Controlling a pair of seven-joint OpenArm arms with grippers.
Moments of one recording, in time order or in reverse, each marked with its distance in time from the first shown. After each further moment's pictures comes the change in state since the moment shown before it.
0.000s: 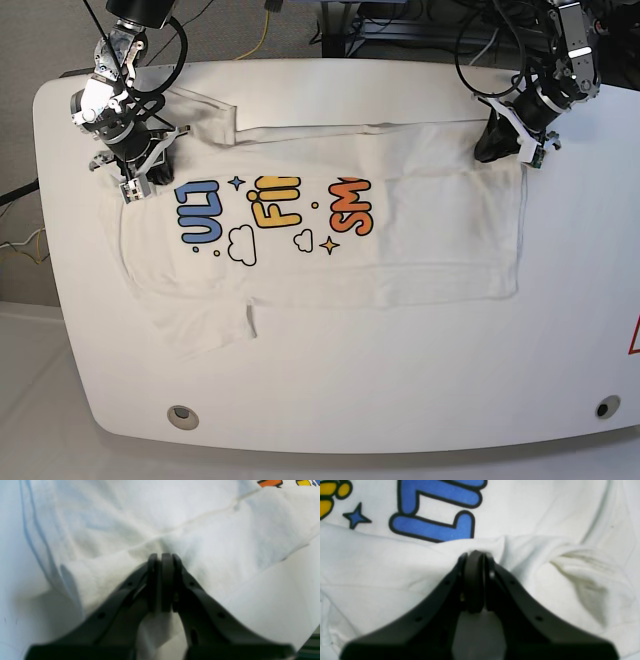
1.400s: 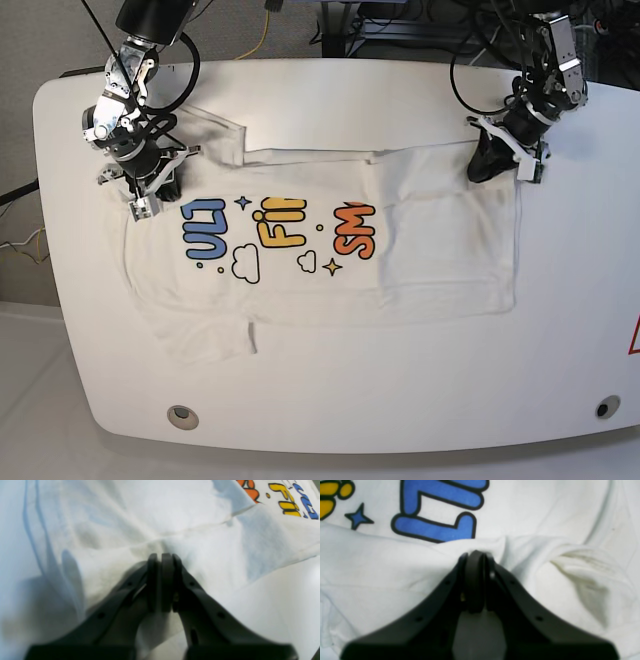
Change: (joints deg) left arm -4.6 3.3 0.2 -5.1 -6.5 1.8 0.3; right arm 4.0 -2.7 -2.2 -1.9 -1.7 -1.7 -0.7
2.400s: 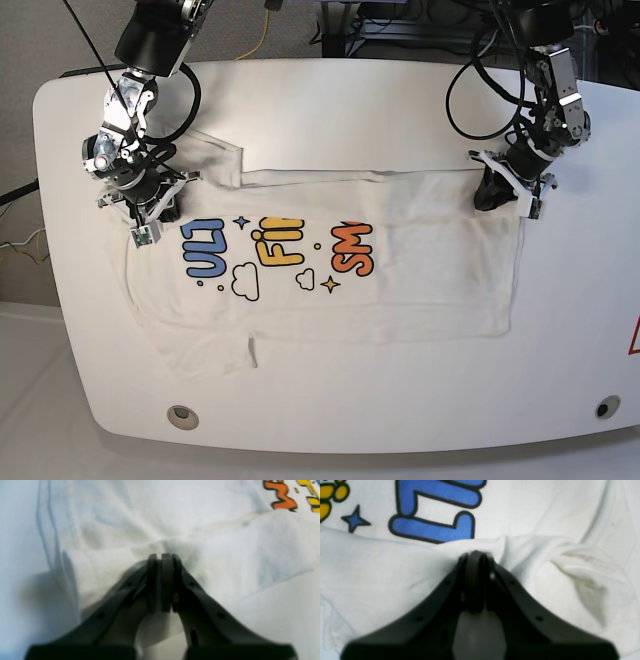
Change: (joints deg) left arm -8.6 0.0 0.1 -1.1 5.0 1.4 5.4; right arm 7.7 0.2 0.0 -5.2 -2.2 0.0 -2.5
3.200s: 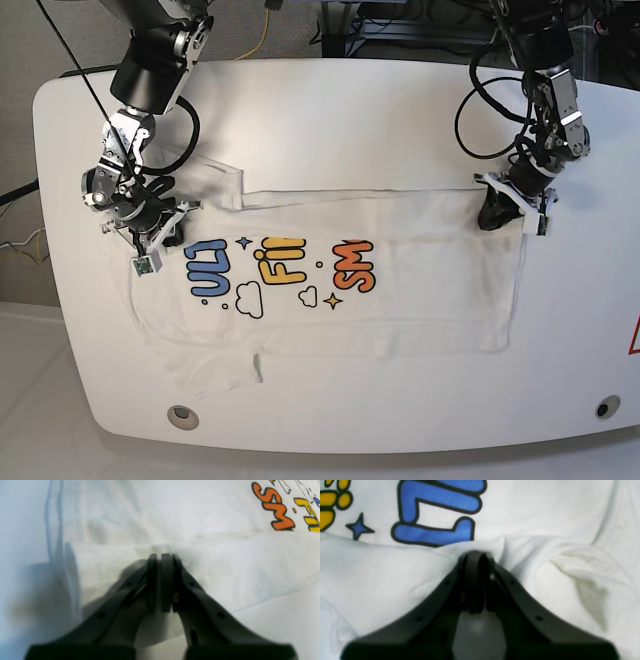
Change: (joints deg) left arm -7.1 0.2 -1.9 -8.1 0.7 0.0 -3.2; right arm 10.1 1.3 0.0 -10.0 -0.4 0.4 -1.7
